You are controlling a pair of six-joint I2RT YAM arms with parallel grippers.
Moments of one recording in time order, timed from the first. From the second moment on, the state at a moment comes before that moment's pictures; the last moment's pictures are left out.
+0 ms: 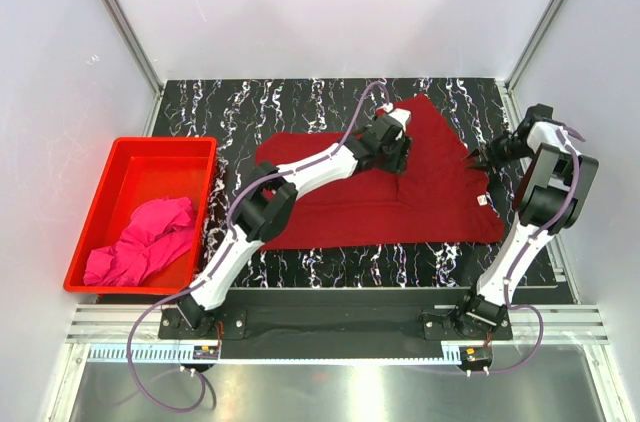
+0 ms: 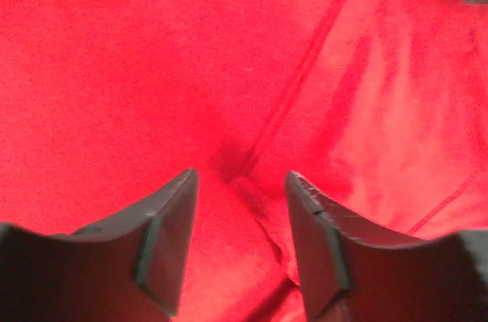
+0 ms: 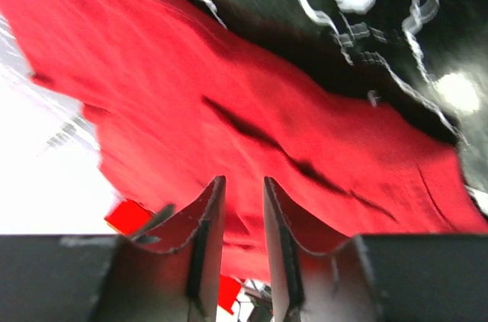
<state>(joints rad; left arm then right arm) -0.84 2.41 2.03 -0.31 0.00 -0.40 -0.41 2.10 1.55 -0.73 -0.51 0.67</state>
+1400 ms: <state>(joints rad) -0.57 1.67 0.96 -0.53 0.11 -0.57 -0.29 1.81 1.15 -0.90 0.04 0.60</state>
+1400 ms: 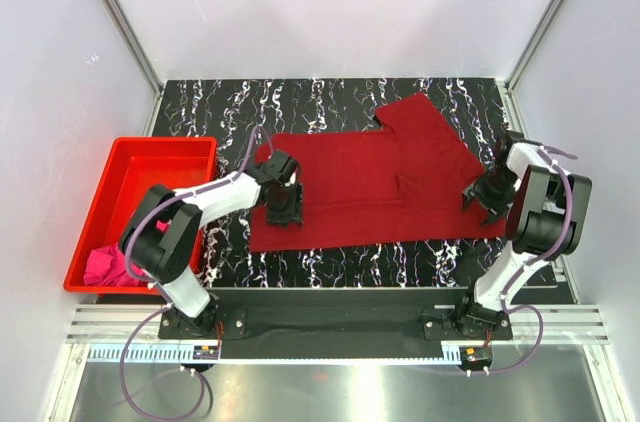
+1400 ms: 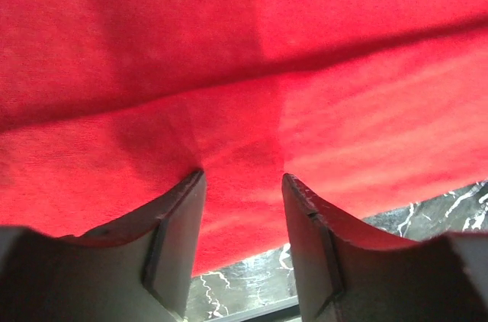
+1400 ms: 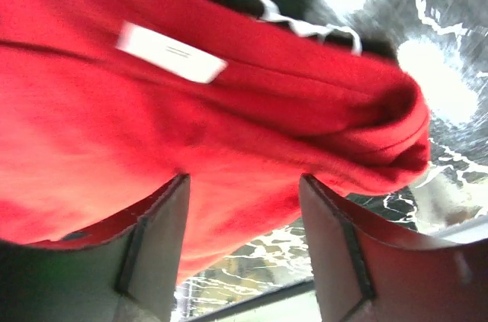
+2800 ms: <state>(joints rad) -0.67 2.18 1.48 0.04 0.32 -1.03 -0.18 2.13 1.58 -0.53 -0.28 0.25</state>
